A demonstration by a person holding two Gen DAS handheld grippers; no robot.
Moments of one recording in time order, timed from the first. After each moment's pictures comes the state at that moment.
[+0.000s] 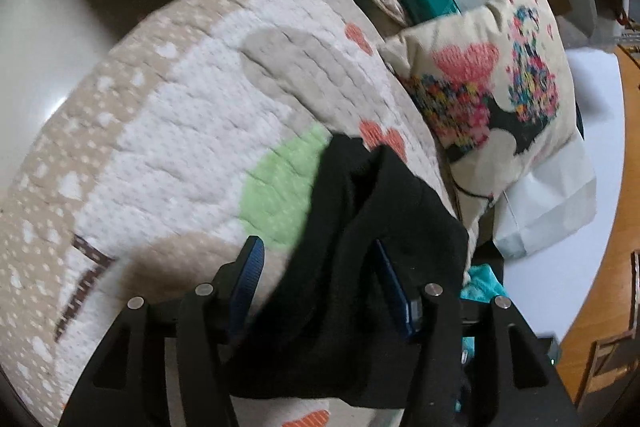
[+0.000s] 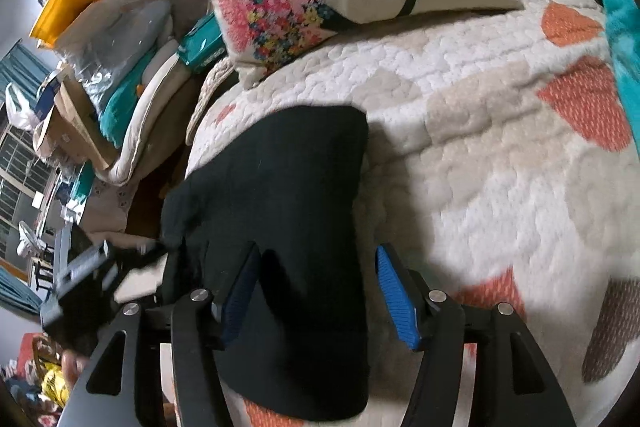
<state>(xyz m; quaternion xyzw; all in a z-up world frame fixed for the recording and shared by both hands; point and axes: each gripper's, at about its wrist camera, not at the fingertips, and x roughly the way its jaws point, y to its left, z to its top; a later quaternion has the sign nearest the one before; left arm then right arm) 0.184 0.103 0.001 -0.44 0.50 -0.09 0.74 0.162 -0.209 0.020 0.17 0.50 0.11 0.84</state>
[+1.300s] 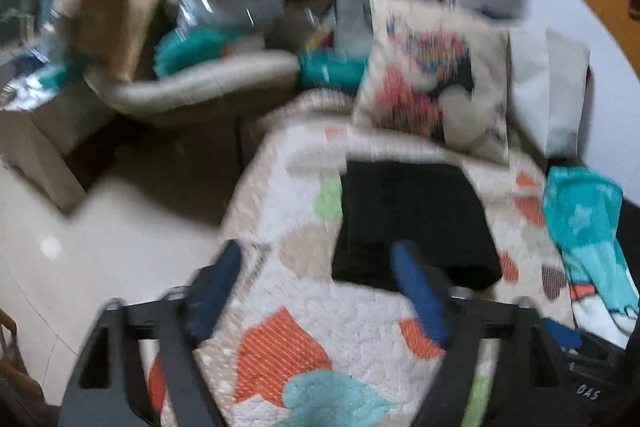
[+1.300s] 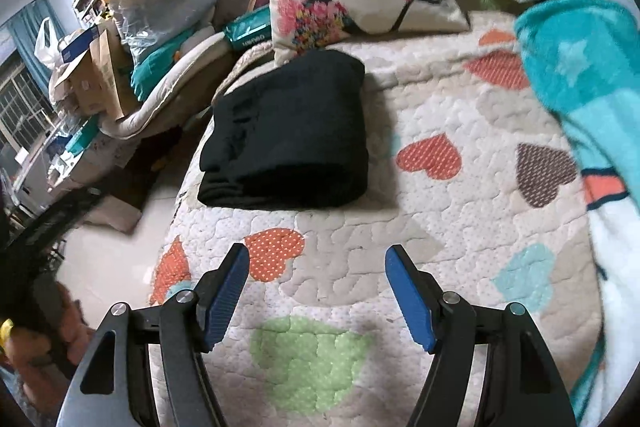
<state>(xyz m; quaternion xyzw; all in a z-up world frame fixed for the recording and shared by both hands) -0.013 0.062 0.123 -0.08 0.29 0.02 0.95 -0.015 -0.188 0.047 0.07 0.44 0.08 0.89</state>
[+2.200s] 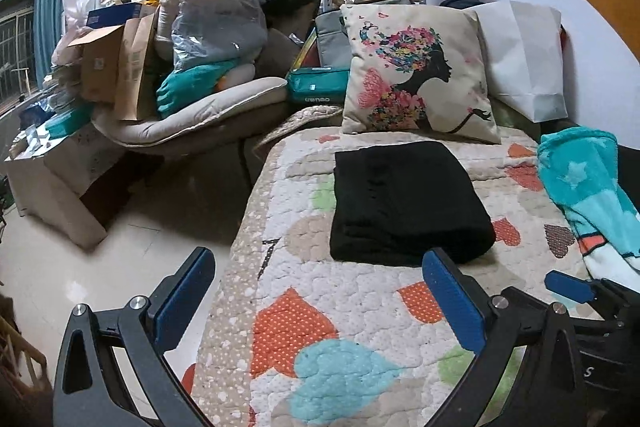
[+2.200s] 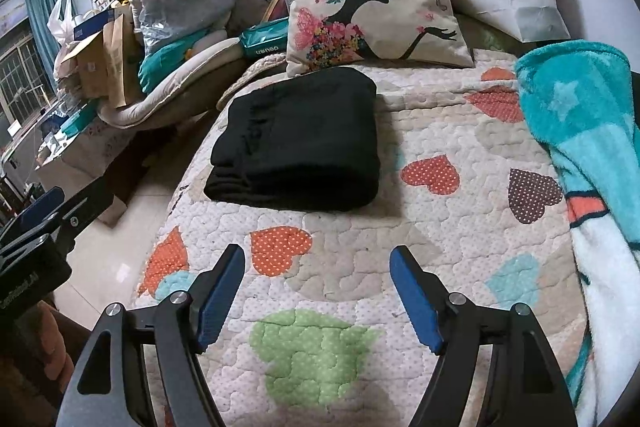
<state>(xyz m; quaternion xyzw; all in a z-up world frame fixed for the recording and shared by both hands) -0.049 0.033 0.117 0.00 0.29 0.01 0.96 -0.033 -0.166 0.049 0.02 0.40 0.08 0.91</state>
